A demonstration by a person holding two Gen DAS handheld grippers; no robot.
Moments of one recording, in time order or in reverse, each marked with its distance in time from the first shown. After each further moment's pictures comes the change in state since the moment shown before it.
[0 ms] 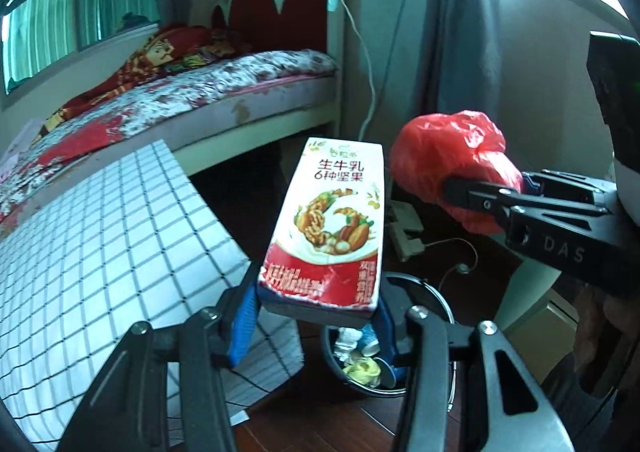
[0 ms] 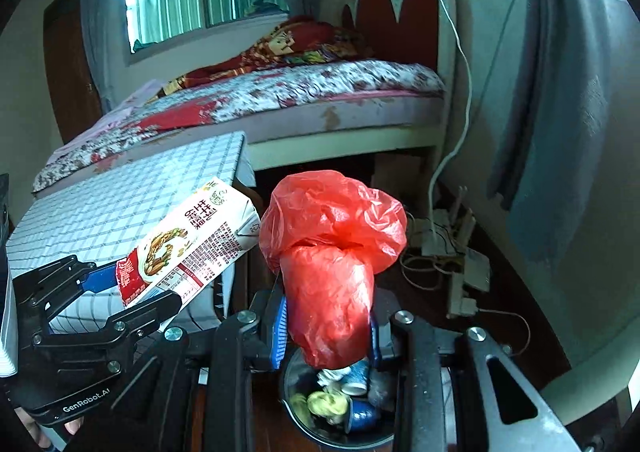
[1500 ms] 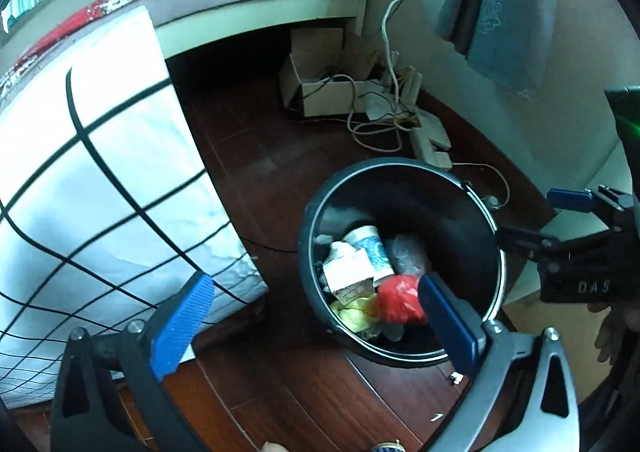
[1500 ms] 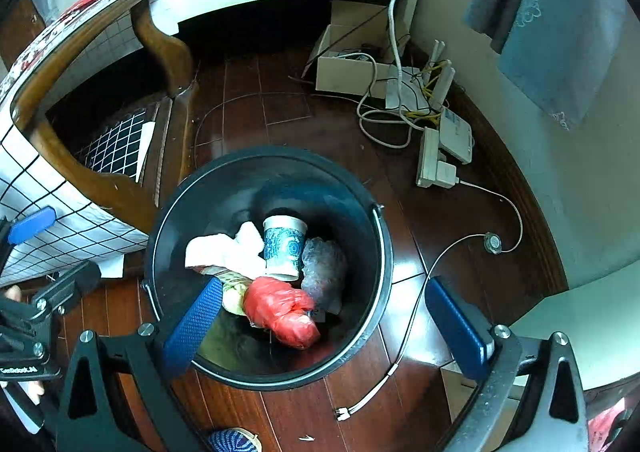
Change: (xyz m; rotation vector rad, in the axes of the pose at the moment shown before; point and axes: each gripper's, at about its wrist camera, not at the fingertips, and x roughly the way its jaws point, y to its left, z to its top) left arm 0.119 -0.033 -0.089 -0.118 0.284 0.074; right arm 0.125 -0.081 -0.123 -0.010 0.430 -0.102
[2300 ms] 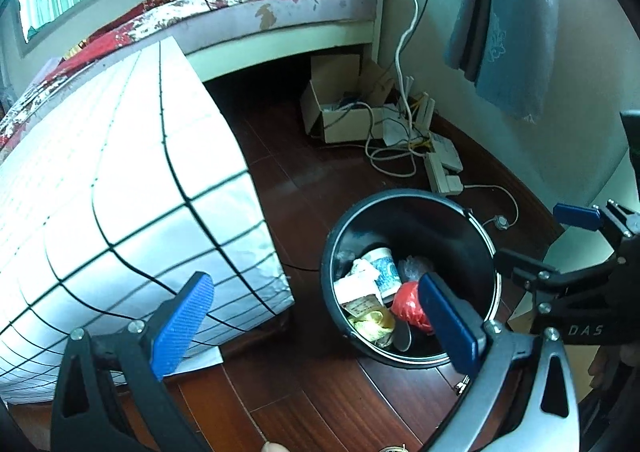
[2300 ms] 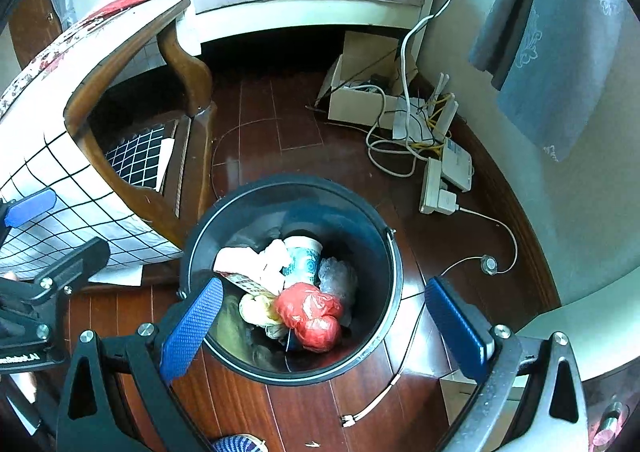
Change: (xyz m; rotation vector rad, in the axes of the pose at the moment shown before) left arm -0.045 0.011 0.011 -0.015 -0.075 0.067; right arm -0.043 0.025 0.002 -0.021 -0.096 -0.003
